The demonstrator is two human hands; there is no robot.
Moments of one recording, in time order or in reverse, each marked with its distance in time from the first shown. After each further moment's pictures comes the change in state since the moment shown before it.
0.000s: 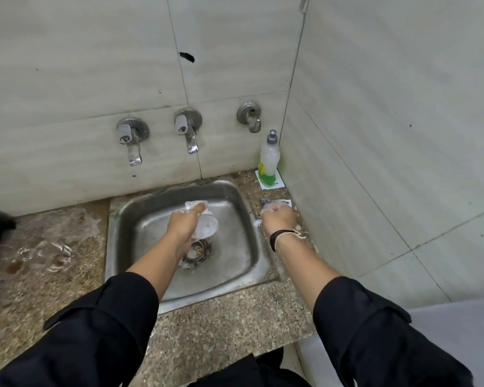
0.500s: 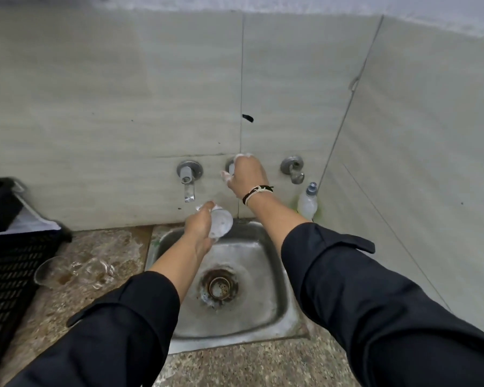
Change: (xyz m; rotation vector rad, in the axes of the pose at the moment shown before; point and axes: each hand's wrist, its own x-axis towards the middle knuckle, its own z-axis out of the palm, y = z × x) left_hand 0.004 0.092 -0.032 -0.352 0.136 -0.016; right_hand 0.012 -0.223 0.093 -0.542 0.045 -0.989
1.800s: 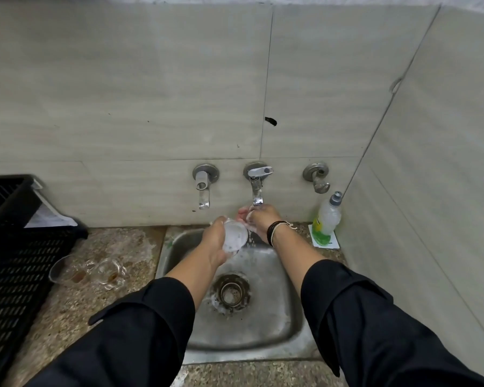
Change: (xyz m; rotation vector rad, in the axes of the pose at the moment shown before) left_hand 0.036 -0.014 0.000 -0.015 -0.066 -0.218; right_hand -0.036 0.042 0.088 1.276 -0.394 0.806
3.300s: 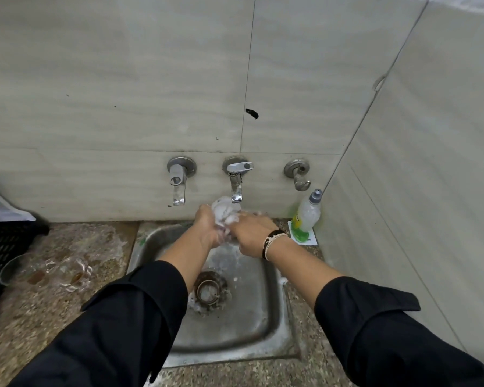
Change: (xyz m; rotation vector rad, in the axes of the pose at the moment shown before) left_hand 0.013 0.014 0.051 -0.119 -0.097 -0.092; right_hand -0.049 -0.010 -0.031 -1.844 -0.196 -0.598
